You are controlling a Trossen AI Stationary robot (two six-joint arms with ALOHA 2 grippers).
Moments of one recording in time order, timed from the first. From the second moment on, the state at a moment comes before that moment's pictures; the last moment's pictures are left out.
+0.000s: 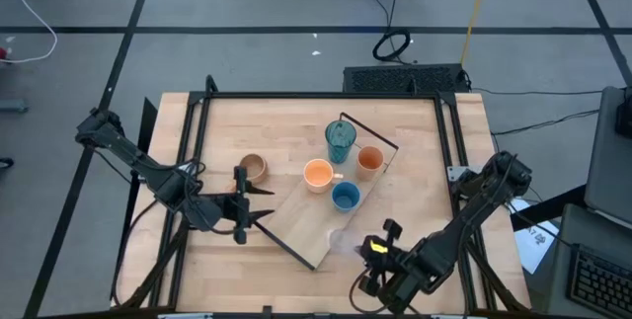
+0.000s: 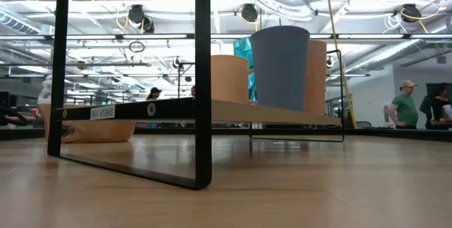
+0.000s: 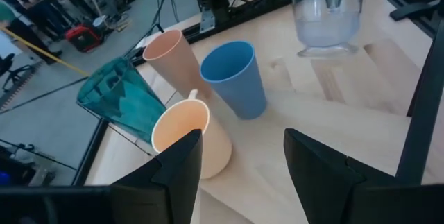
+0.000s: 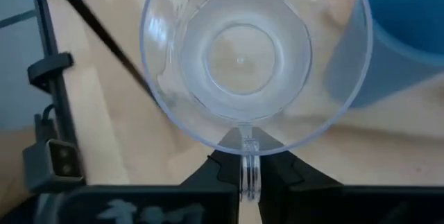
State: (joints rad) left arm -0.61 1.12 0.87 -0.31 -0.69 0.04; right arm 0.77 1.78 1.47 -0.89 0.69 1.12
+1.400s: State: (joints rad) left arm -0.55 1.12 0.97 -0.21 -0.58 0.23; right arm 0.37 1.78 1.47 -0.32 0.71 0.17
